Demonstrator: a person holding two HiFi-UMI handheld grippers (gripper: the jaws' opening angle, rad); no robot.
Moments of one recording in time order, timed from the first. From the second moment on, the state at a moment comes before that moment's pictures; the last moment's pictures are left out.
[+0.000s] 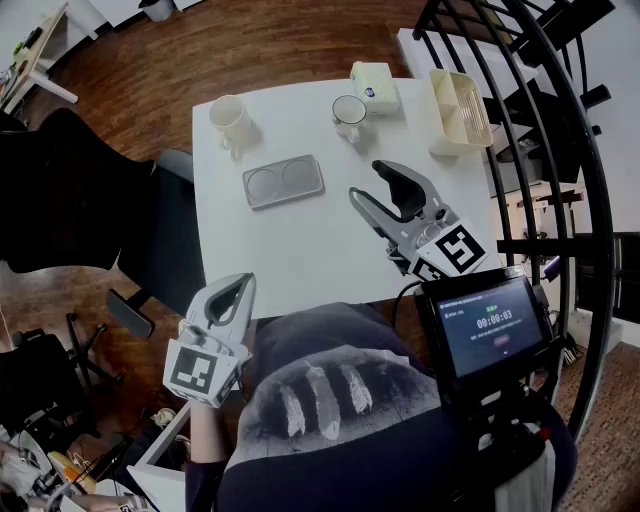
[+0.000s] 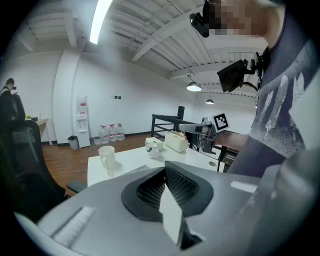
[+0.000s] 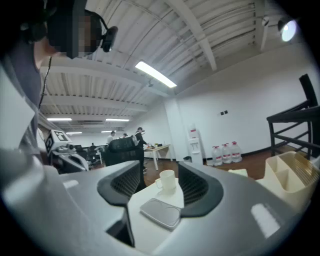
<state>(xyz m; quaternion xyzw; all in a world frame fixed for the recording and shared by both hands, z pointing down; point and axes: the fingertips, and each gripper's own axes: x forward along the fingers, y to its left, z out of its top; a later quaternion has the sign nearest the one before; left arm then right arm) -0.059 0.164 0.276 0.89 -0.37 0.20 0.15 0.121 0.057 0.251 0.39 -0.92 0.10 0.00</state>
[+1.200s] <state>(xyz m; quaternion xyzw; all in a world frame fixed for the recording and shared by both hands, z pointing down) -0.068 0.117 0.328 0.89 -0.35 0.21 0.22 0.188 -0.083 0.467 0.59 -0.74 0.23 0.20</state>
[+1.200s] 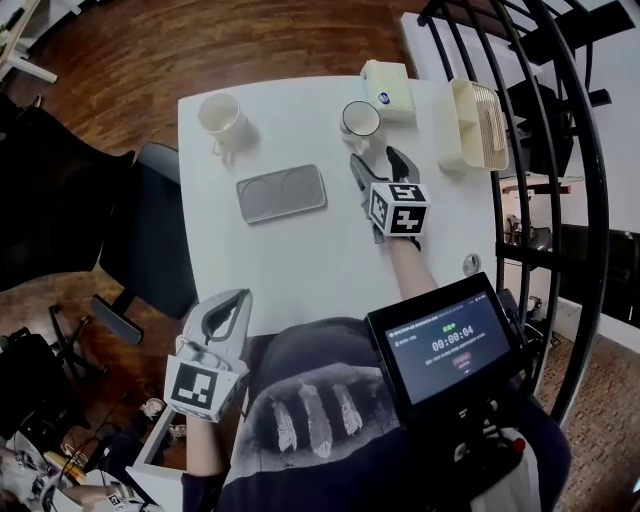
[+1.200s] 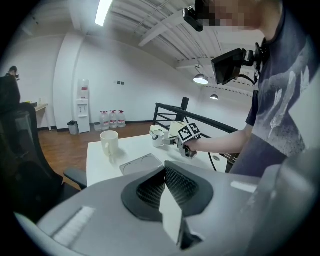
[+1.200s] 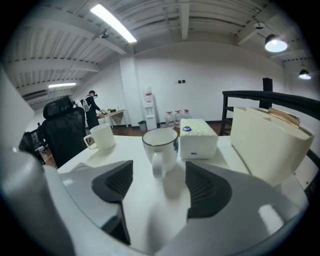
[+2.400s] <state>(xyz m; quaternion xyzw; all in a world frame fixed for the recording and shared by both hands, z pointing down) -0.098 0.113 0.349 0.87 -0.35 0.25 0.26 0.190 -0.110 0.493 0.63 -0.72 0.18 0.23</state>
